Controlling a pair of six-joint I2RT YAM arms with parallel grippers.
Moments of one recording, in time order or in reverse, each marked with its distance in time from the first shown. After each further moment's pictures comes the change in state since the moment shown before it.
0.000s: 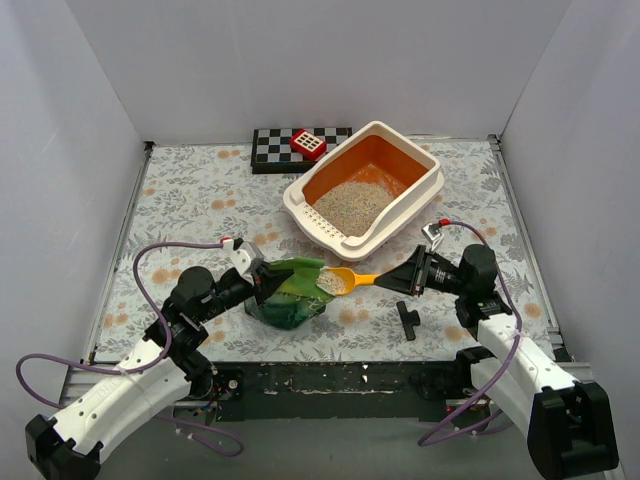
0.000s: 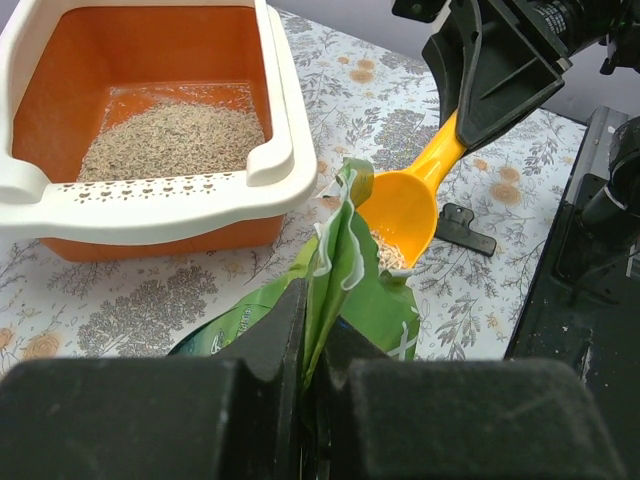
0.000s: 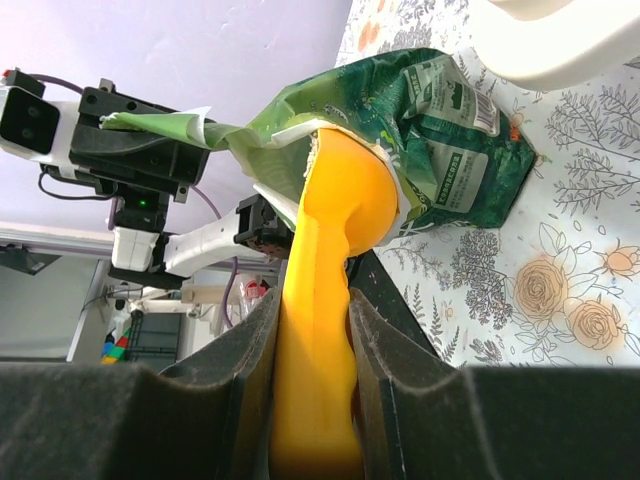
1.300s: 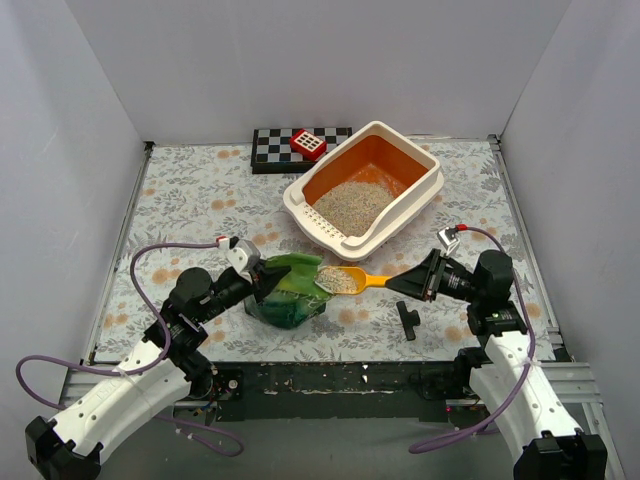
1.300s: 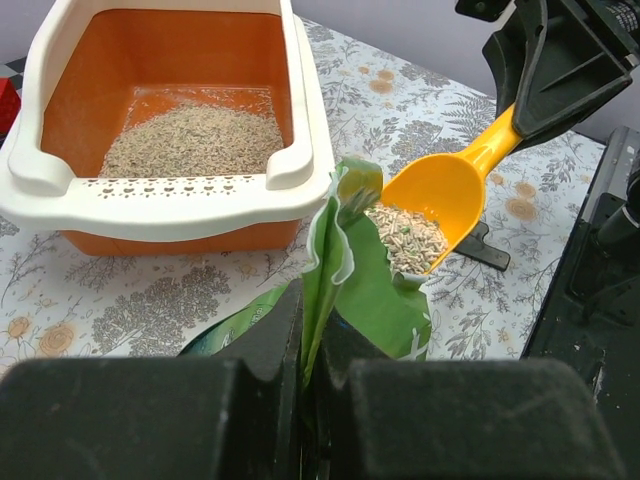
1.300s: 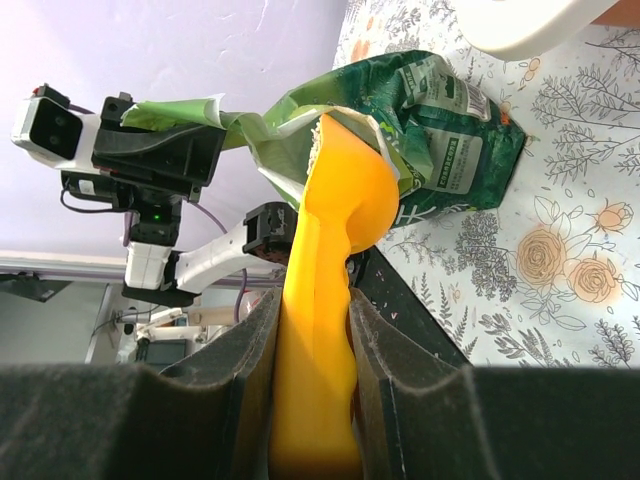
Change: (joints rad) left arm 0.000 -0.015 -0.009 0.008 -0.044 -0.022; right arm -0.117 -0.245 0.016 -0.306 -0.041 -0.010
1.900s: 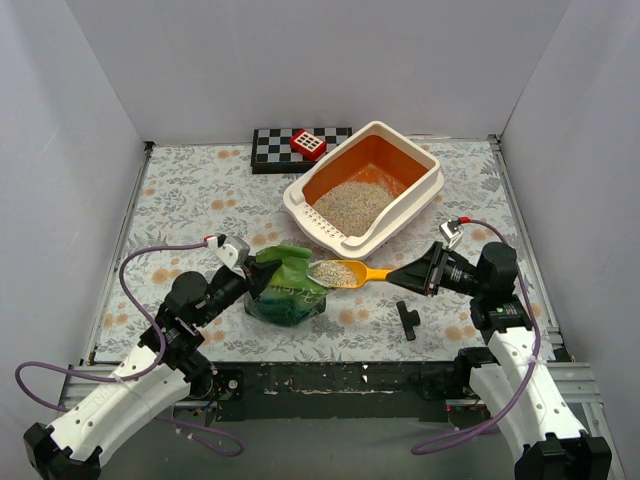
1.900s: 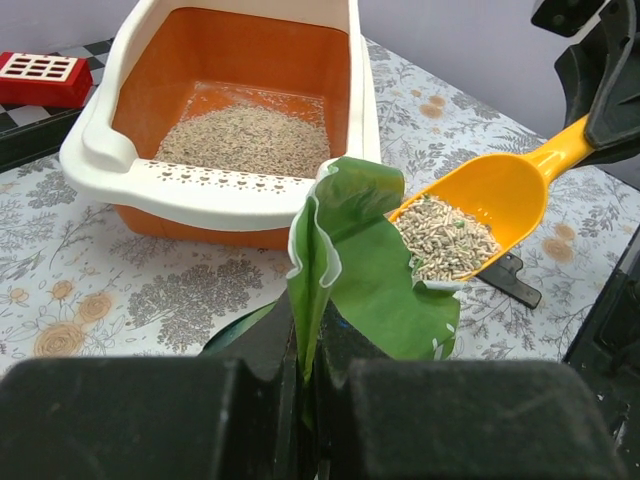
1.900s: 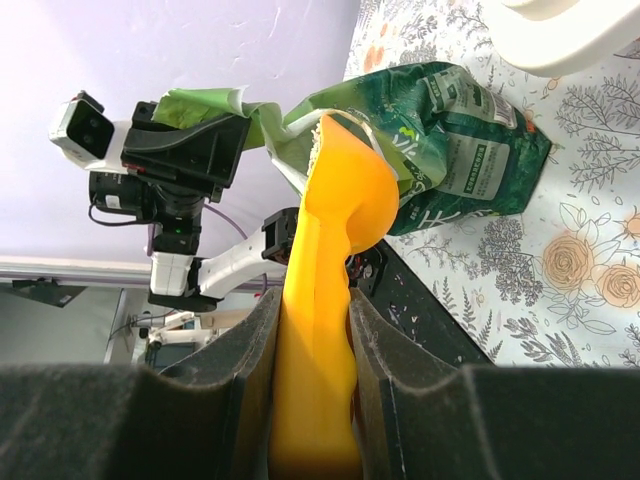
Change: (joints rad) left arm -0.002 -0.053 0.000 -0.032 -0.150 -0.055; right arm 0.000 0.010 0.093 -0.082 0.009 0.016
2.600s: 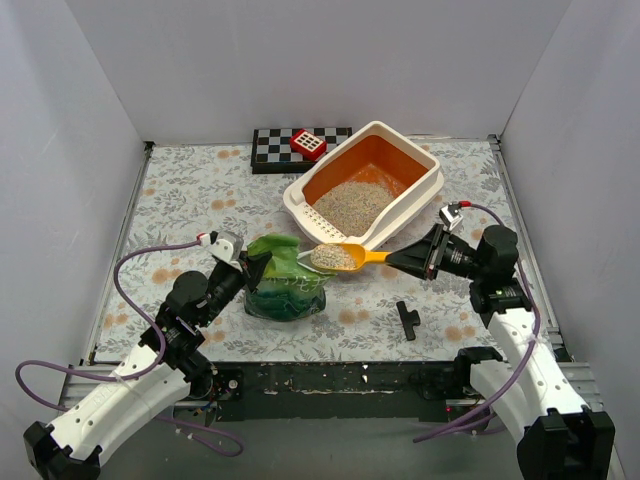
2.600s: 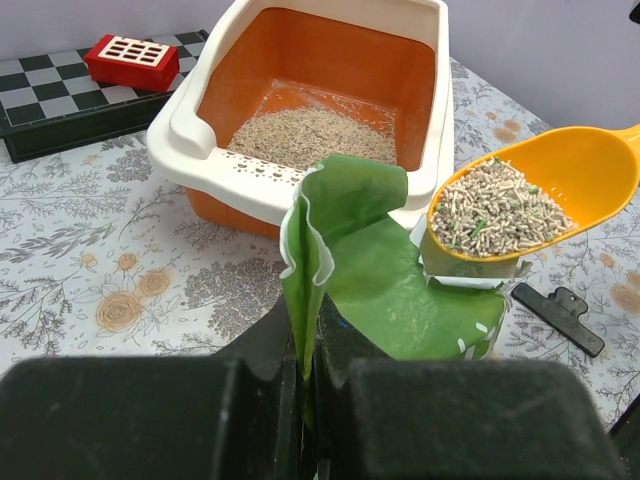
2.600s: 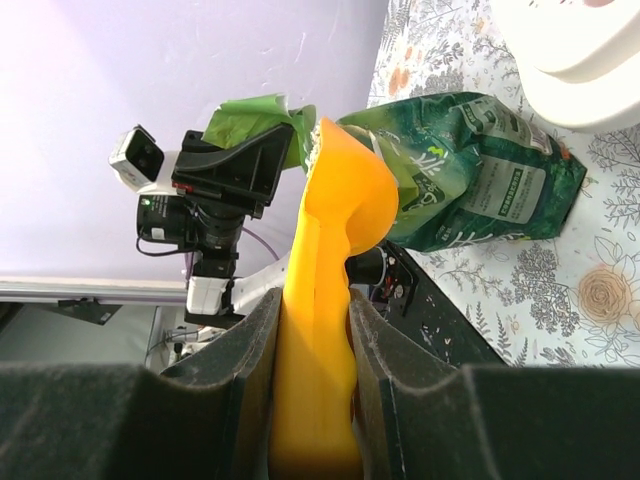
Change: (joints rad) left arm -0.003 0.007 0.000 -0.008 -0.193 -0.016; right arm 0.000 0.132 0.103 0.074 0.006 0.089
